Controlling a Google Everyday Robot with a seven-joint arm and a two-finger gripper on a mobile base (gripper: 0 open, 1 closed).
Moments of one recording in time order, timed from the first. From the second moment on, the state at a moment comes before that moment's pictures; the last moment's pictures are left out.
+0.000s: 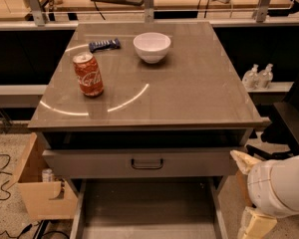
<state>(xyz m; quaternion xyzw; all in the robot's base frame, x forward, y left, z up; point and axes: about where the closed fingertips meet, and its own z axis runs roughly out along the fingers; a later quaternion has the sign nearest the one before) 0.349 -0.202 0.744 -0.65 0.73 0.00 0.20</state>
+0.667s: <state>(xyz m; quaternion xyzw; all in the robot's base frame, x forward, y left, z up) 0.300 -0.214 0.610 -0.68 0.73 -0.01 0.10</state>
